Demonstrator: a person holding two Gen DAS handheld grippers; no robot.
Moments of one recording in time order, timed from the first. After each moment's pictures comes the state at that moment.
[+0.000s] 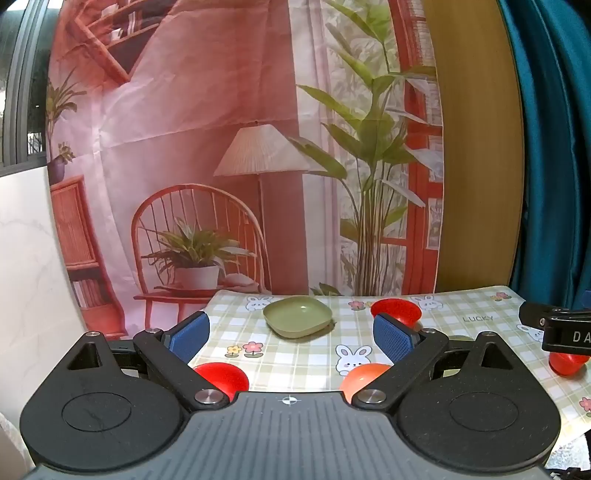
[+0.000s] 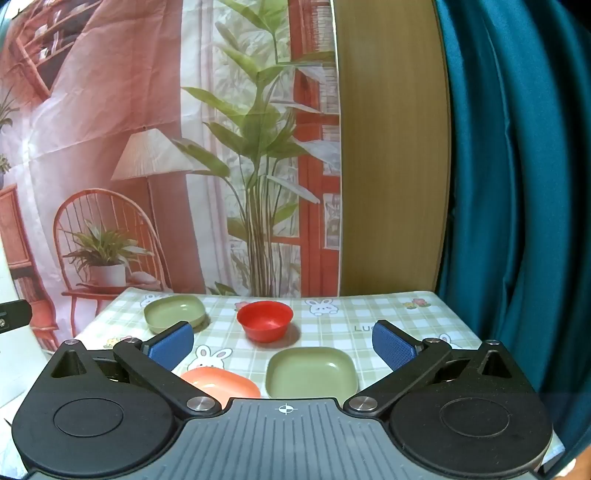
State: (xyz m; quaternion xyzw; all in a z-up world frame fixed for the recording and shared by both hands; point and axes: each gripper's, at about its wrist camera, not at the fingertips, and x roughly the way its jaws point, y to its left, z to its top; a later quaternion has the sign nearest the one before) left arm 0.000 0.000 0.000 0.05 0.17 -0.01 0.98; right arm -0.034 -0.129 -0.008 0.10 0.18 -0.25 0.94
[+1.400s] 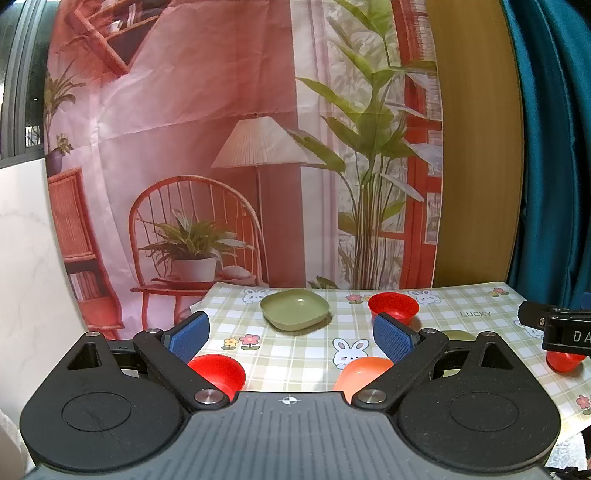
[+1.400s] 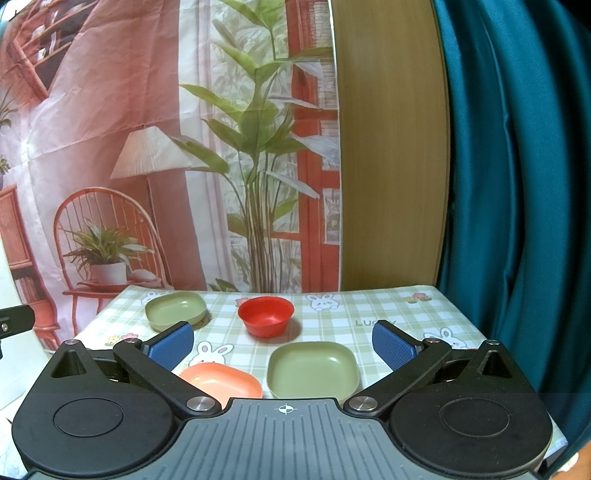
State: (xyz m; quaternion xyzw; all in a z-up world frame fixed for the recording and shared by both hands) left arm 0.004 0.001 -0.004 0.04 0.18 -0.01 0.98; right arm -0.031 -0.133 -0.007 0.10 0.19 -0.25 0.94
